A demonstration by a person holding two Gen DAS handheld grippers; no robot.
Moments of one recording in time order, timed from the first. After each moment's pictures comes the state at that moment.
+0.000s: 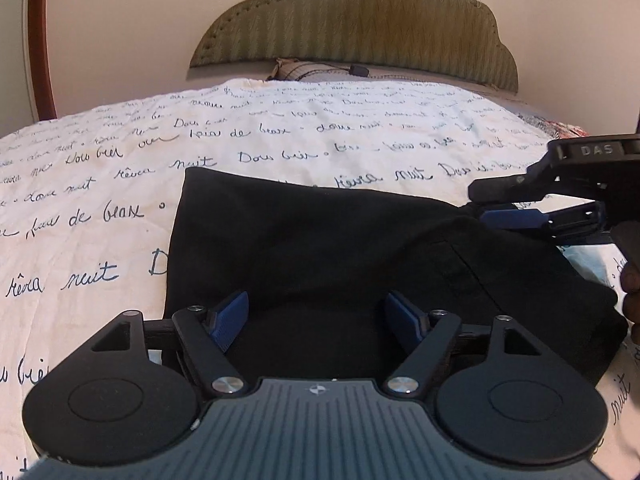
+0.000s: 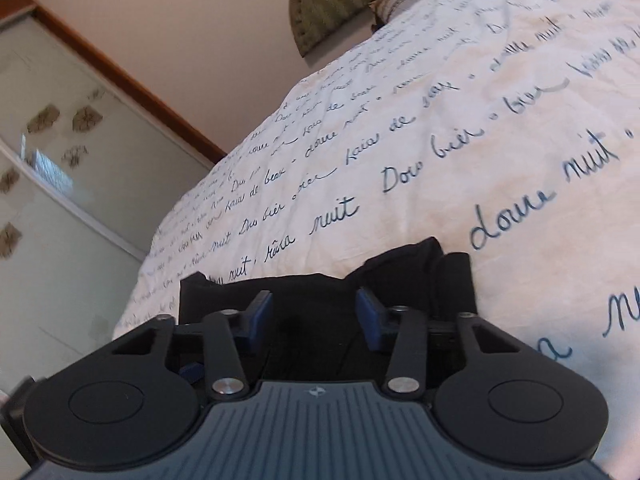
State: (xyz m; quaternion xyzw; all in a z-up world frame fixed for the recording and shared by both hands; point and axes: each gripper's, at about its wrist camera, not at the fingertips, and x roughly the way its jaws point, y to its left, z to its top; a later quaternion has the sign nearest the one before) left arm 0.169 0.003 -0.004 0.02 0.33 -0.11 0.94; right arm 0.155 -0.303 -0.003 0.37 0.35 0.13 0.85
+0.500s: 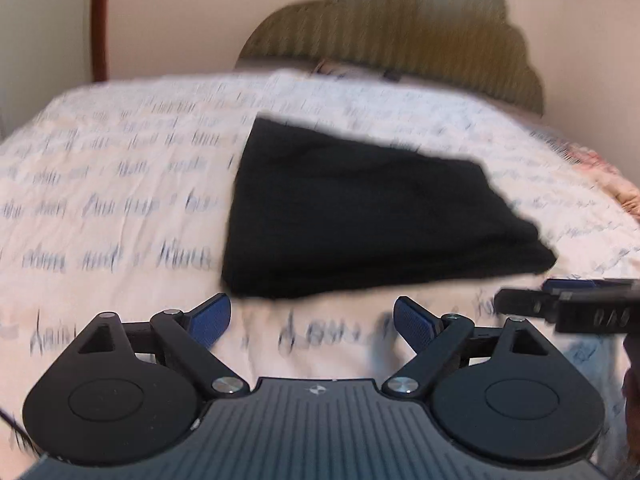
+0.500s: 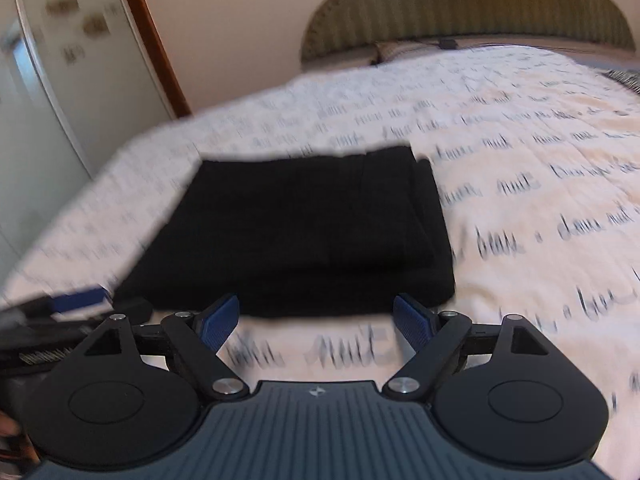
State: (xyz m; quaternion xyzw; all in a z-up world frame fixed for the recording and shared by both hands) left arm 0.026 0.017 0.006 -0.03 0.36 -0.04 0.93; right arm -0.009 -0.196 0.014 0.11 0.39 0.02 0.92
